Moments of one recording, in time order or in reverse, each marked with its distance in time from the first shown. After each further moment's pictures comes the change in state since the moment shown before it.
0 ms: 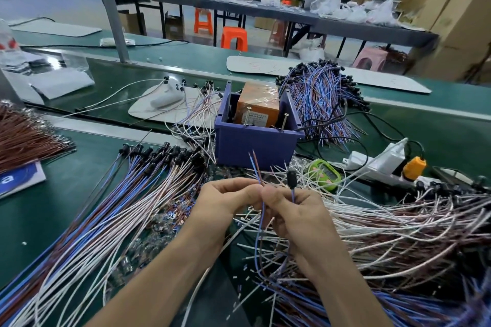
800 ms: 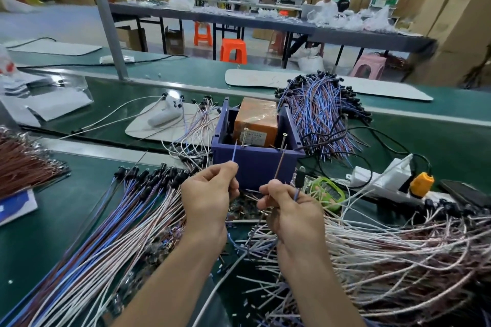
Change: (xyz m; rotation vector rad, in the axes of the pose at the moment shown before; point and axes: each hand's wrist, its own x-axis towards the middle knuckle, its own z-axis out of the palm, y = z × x) left_hand 0.056 0.017 0.010 -0.044 0.491 0.170; right_hand 0.038 -0.011 0.025 0.245 0.282 0.006
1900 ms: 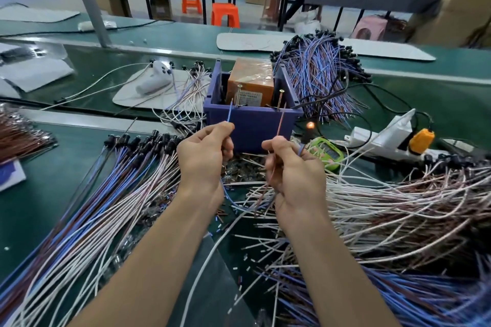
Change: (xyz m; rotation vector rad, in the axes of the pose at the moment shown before) left_hand 0.007 -0.004 -0.001 -0.039 -0.050 -0.034; right_hand 0.004 0.004 -0.003 0.121 0.017 -0.014
